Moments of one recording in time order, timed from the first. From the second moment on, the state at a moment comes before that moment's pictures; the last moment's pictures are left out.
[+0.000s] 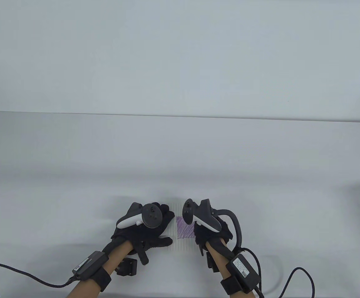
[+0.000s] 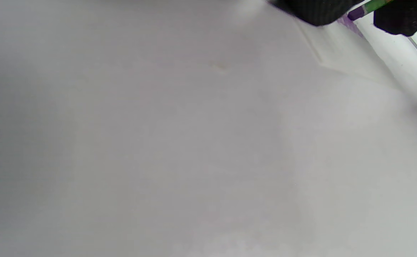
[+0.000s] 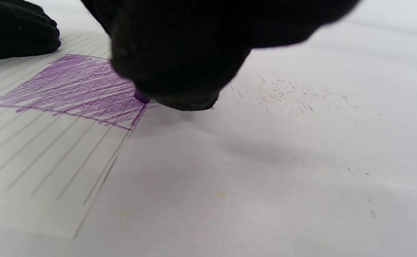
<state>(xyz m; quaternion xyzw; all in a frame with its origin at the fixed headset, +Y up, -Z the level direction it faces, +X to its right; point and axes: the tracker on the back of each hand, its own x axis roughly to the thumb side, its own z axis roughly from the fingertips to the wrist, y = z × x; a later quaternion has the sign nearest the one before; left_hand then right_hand) -0.133 -0.818 -0.313 -0.40 -0.22 0.16 0.88 0.058 -0.753 -0.312 -0.03 -0.20 -0.98 0.07</state>
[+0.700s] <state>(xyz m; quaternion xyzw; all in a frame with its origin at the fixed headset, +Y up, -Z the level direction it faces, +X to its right) -0.134 -0.818 -0.313 -0.40 -0.22 0.16 0.87 0.106 -0.742 -0.313 0.07 -0.06 -0.99 0.08</state>
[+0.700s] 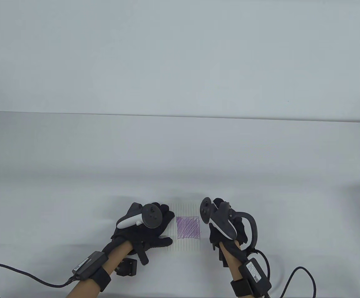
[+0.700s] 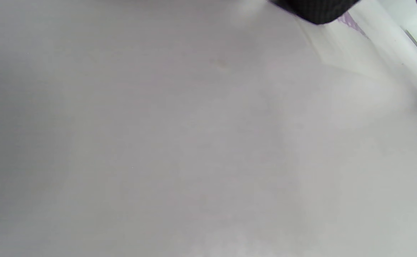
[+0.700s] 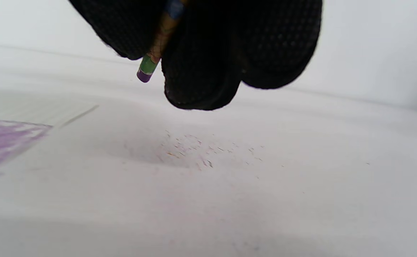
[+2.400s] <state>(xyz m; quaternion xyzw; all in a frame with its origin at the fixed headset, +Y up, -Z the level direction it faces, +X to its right) -0.188 -0.719 -0.309 -0.10 -0.20 0.29 0.93 0.135 -0.682 -0.288 -0.01 0.12 -0.99 -0.07</state>
